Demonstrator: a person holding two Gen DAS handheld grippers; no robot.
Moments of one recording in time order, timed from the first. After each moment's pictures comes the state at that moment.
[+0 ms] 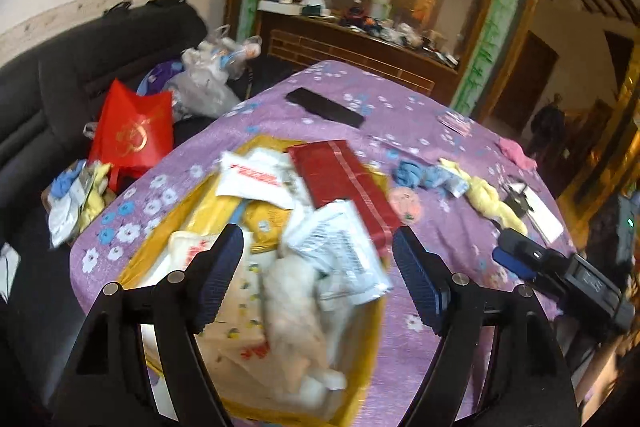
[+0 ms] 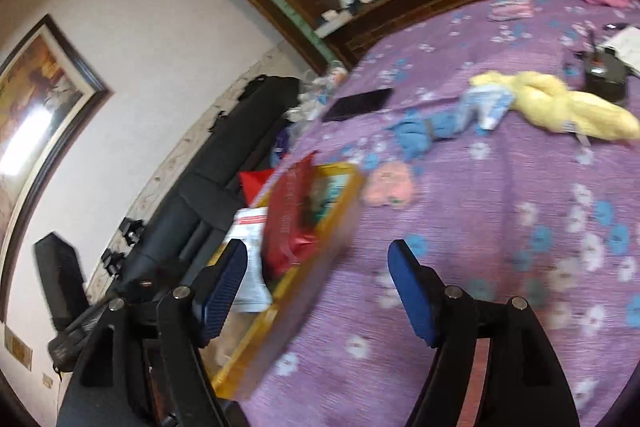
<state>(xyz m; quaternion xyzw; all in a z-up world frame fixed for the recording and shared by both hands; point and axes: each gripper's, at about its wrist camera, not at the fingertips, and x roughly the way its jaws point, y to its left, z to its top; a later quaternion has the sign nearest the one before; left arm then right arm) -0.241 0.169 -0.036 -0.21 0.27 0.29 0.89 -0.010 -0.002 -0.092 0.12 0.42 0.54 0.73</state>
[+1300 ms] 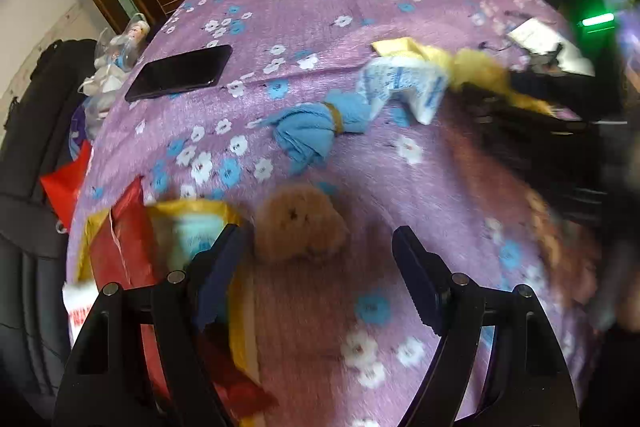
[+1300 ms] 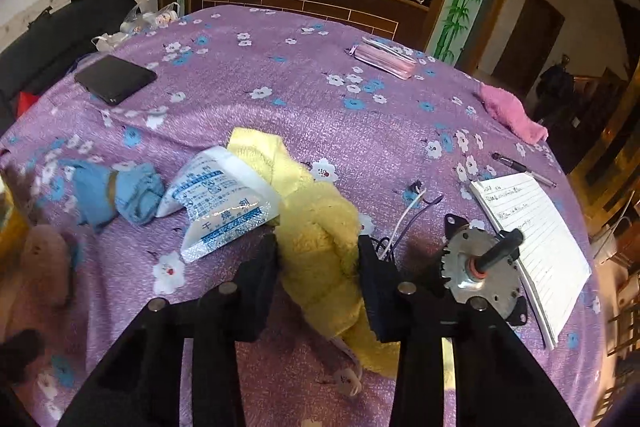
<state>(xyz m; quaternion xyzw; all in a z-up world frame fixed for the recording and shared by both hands) 0.019 0.150 -0.104 -0.02 0.54 0.20 0.82 0.132 0.062 -0.116 -0.20 0.36 0.29 0.86</state>
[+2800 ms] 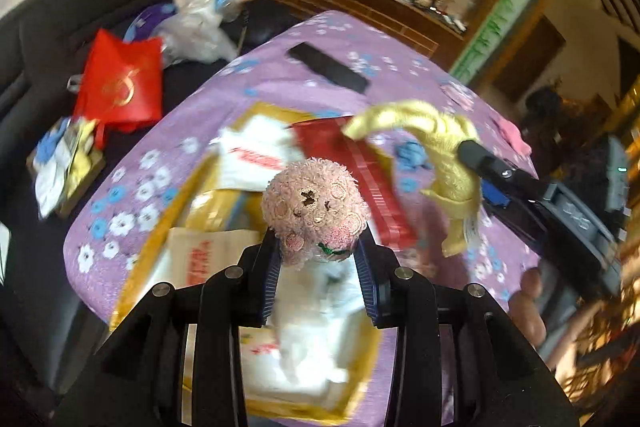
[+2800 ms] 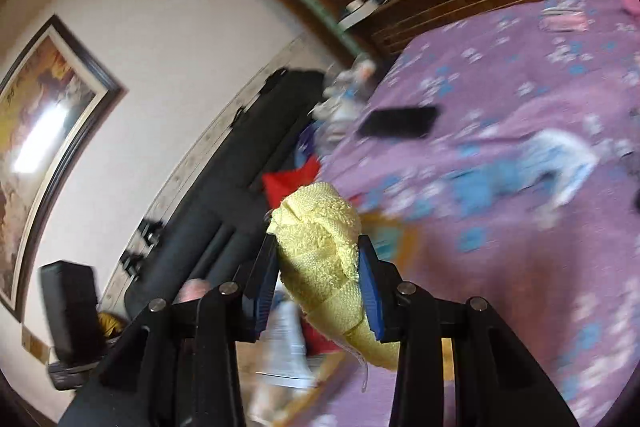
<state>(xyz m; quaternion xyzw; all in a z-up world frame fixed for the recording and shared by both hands) -0.228 0.235 -0.035 -0.30 0.36 0.25 0.85 0.001 0.106 -0.052 0.11 0.41 0.61 0.67</state>
